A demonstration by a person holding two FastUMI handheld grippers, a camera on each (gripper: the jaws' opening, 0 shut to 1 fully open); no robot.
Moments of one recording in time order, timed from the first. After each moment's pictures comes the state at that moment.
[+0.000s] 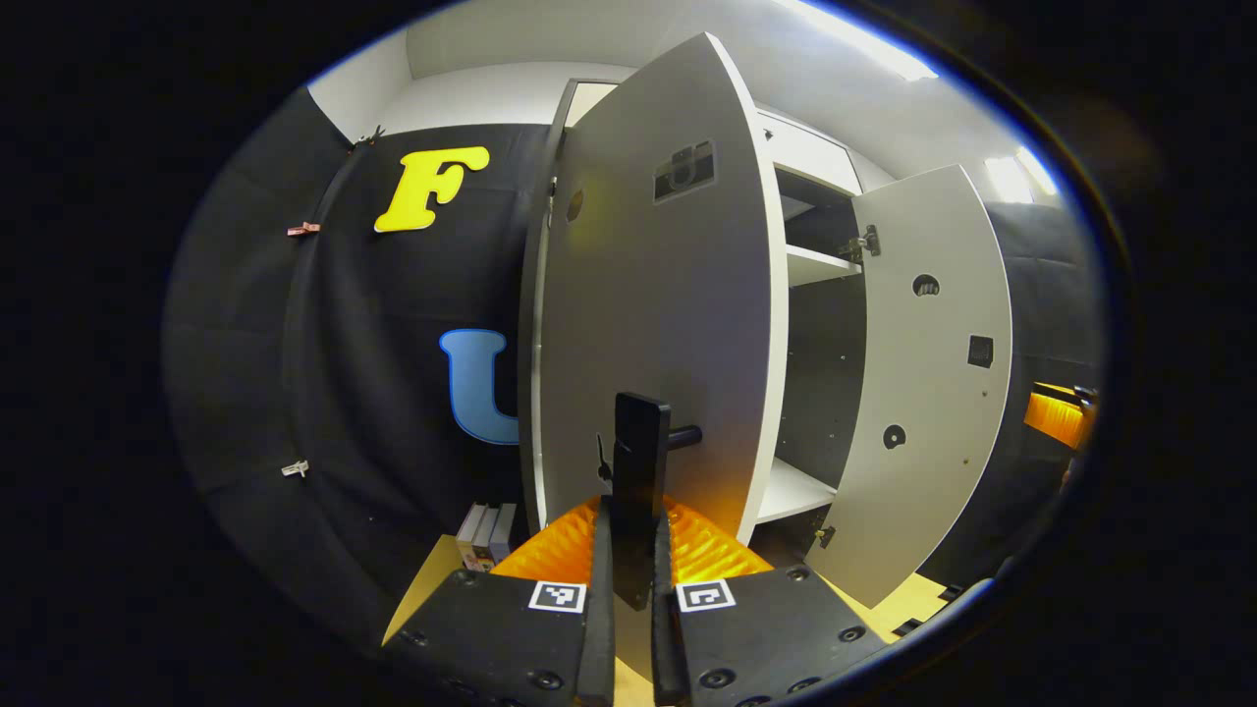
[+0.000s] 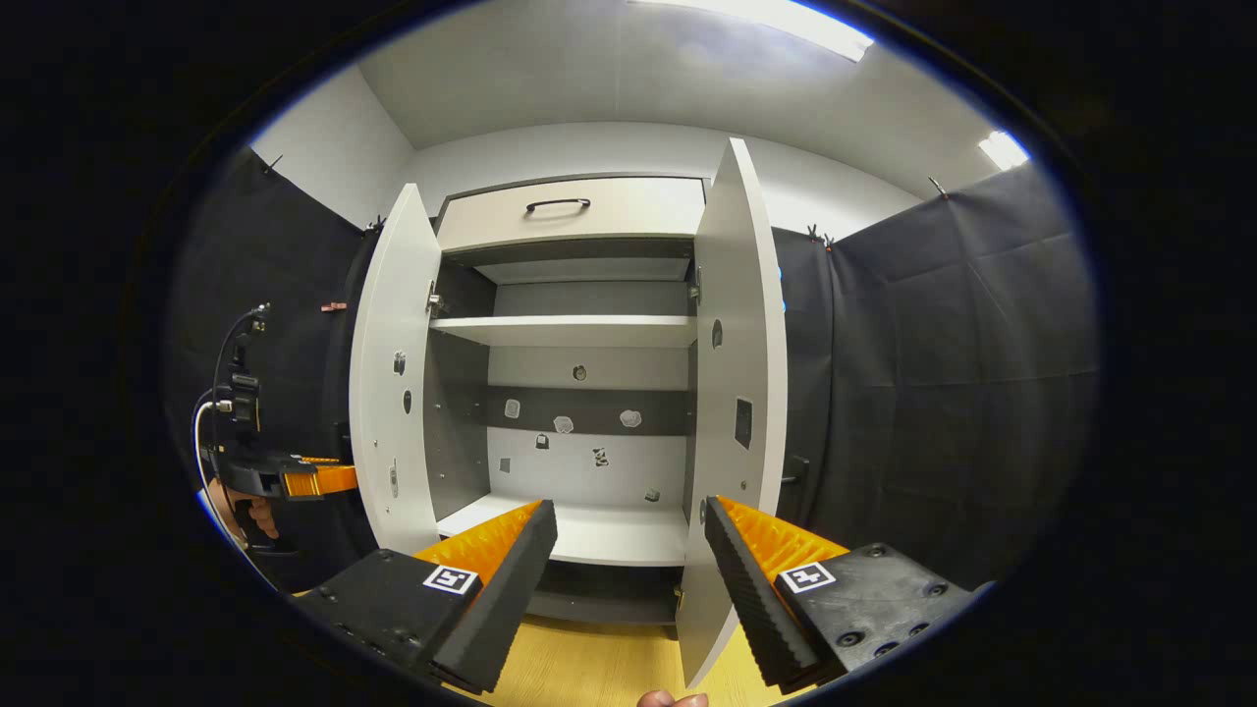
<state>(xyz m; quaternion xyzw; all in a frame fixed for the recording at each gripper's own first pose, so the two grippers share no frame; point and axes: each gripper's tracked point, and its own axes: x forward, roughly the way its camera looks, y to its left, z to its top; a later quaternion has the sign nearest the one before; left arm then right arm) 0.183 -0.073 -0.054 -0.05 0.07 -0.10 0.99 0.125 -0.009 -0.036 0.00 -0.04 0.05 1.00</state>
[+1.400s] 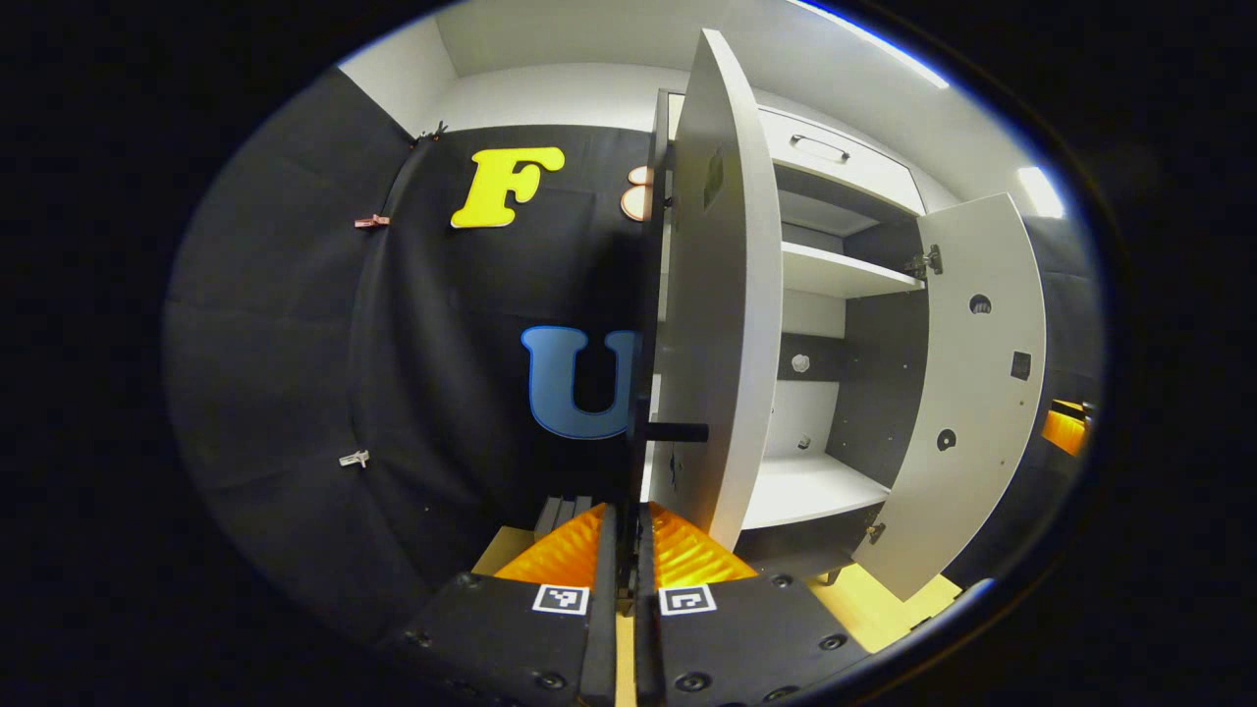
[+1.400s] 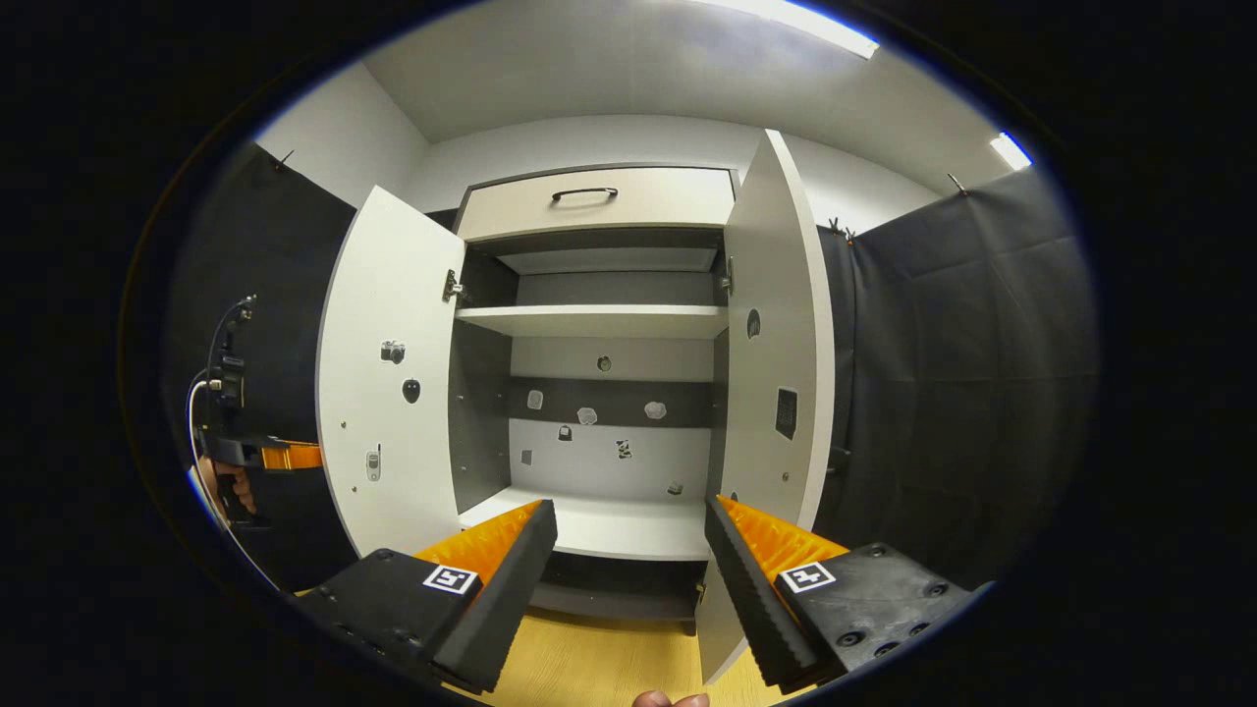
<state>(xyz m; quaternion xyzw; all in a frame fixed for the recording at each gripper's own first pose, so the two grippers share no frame) 0.156 -0.014 -0.050 -0.06 0.06 -0.02 1.00 0.126 0.005 -0.044 -0.01 -0.02 0.08 1.00</state>
